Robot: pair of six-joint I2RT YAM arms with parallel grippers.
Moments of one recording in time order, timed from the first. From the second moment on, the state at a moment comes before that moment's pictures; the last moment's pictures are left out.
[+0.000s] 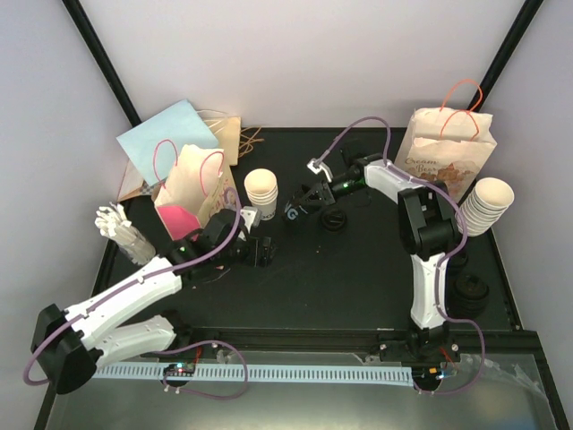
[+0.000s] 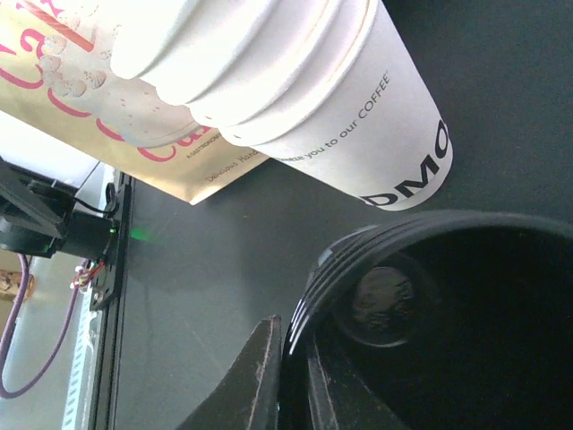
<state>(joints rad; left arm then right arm) -0.75 1.01 0.73 -0.47 0.07 -0.56 0.33 2.14 1.58 -0.68 -1.10 -0.37</state>
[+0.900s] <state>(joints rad) -0.75 0.90 0.69 -0.48 0.05 -0.55 0.57 1.70 1.34 -0.53 -0.48 -0.12</state>
